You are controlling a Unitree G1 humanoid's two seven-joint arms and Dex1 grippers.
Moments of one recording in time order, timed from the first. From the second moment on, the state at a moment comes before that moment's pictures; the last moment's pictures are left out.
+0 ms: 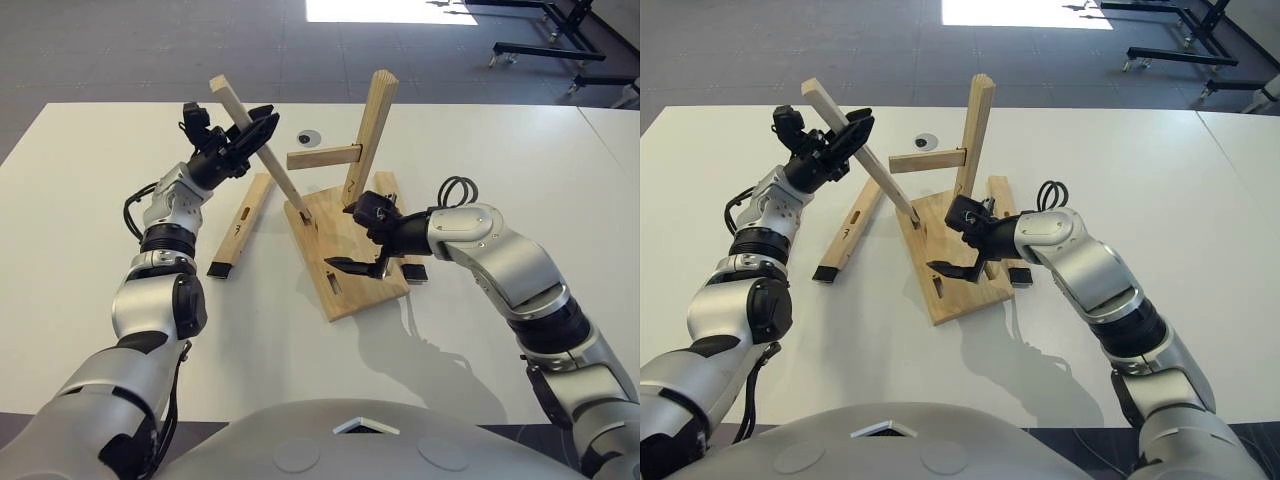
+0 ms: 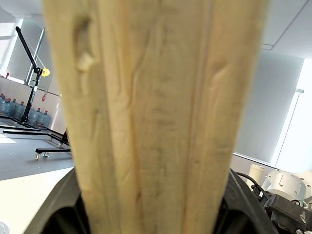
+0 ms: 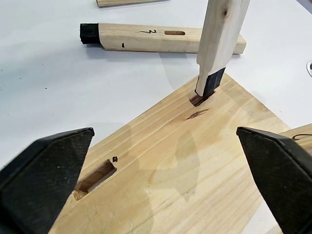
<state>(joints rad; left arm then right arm) -0.81 0.24 0.30 1.01 -0.54 0.06 -1.38 -0.41 -0.59 0.39 -0.44 0.24 0.94 0.79</state>
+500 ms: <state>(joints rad) -0.84 0.24 0.29 1.09 -0.49 0.01 -1.40 -0.41 -0.58 0.39 -0.45 0.25 0.94 0.77</state>
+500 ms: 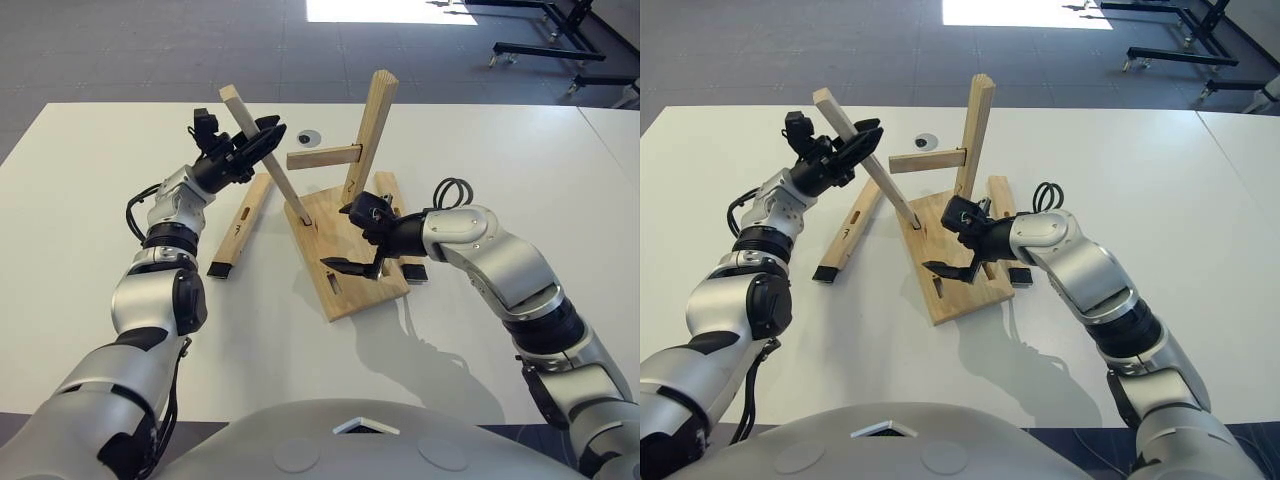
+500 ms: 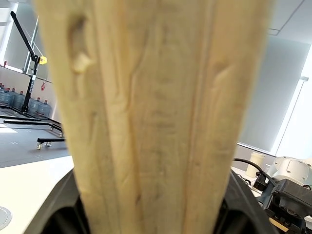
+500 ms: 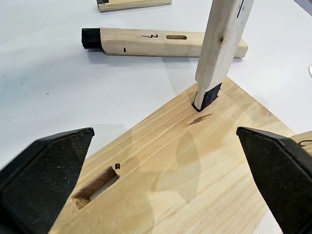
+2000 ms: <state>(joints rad) -0.86 0.28 0.13 1.00 -0.38 0.01 -1.40 -0.40 -0.56 0.41 -0.46 0.26 0.96 0.73</state>
